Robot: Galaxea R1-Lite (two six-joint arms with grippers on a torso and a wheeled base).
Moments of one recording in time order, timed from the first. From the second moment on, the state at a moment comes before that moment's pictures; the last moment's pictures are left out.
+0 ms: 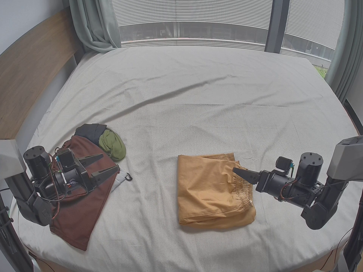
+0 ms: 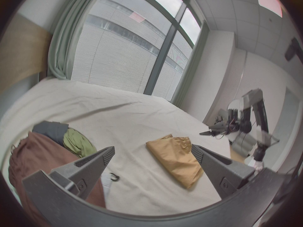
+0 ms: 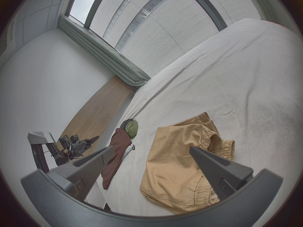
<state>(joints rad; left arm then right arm) 0.03 2.05 -0.37 -1.55 -0.80 -0.06 0.34 2.13 -0.38 -1.54 0.37 0.55</state>
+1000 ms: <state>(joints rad) 0.04 2.16 -0.36 -1.55 -0.84 0.15 0.26 2.45 -0.34 -1.54 0.37 0.43</state>
